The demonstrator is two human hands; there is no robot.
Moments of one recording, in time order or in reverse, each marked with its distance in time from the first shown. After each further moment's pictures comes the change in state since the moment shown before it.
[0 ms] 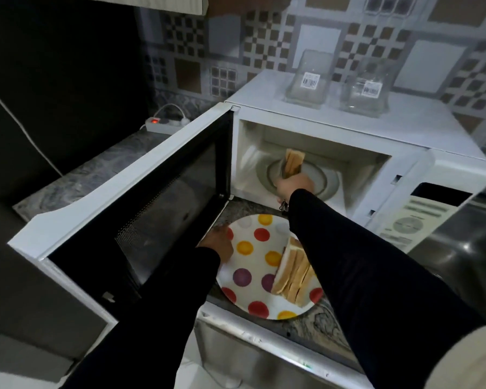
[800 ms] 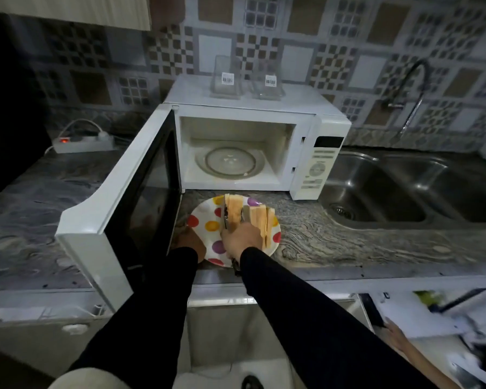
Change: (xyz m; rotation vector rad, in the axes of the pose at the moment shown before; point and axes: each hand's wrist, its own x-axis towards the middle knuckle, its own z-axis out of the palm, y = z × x) left_hand -0.042 -0.028 0.007 0.023 -0.115 0.065; right_hand -0.203 0.060 0.046 -0.051 0.070 0.171
